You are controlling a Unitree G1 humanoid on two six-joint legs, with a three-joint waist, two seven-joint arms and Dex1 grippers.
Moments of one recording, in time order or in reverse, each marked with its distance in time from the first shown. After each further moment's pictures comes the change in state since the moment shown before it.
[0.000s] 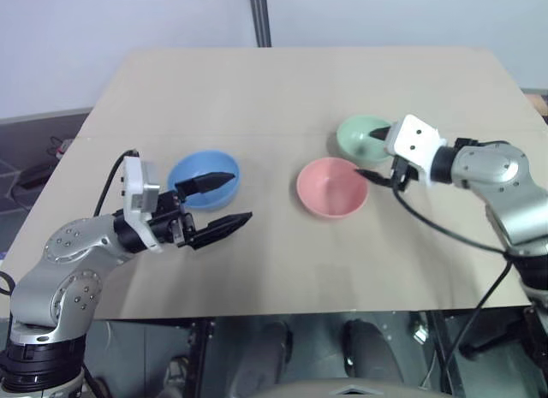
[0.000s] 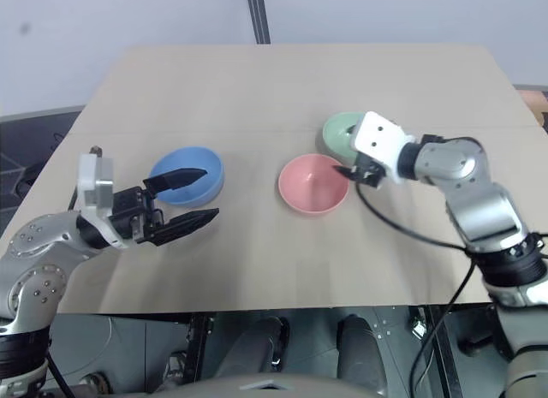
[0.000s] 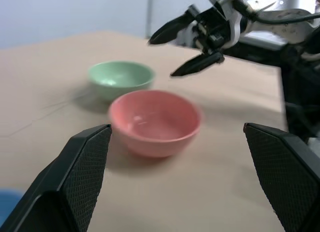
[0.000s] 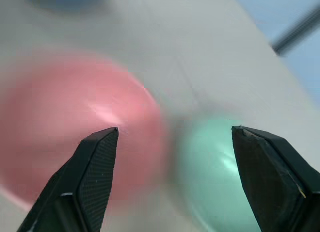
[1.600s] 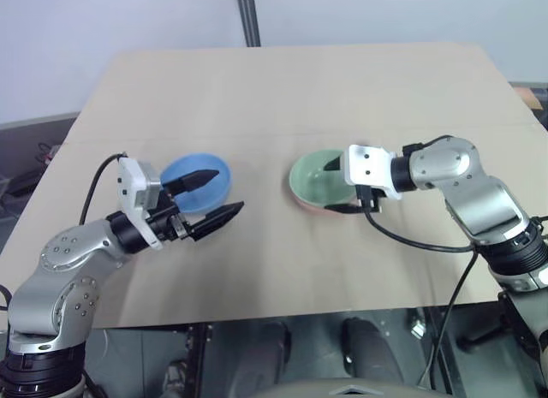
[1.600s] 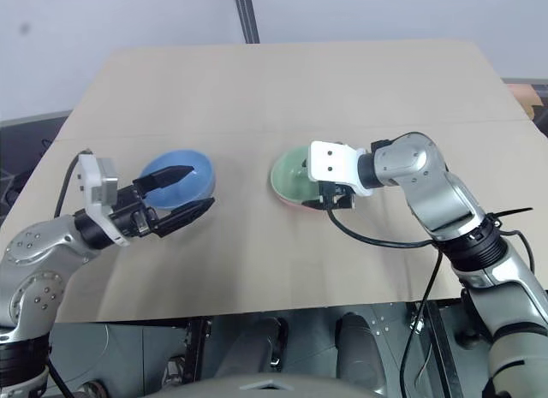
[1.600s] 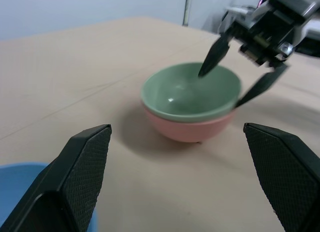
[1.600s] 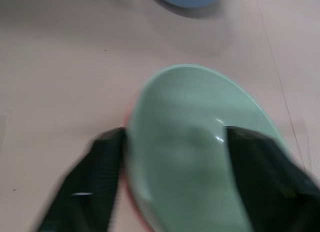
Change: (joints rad) left arm 0.023 -0.015 0.022 -0.005 0.136 0.017 0.155; right arm -0.090 0.136 0.101 -0.200 0.040 0.206 0.259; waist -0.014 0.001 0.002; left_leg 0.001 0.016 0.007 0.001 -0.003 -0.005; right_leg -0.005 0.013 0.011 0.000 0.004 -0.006
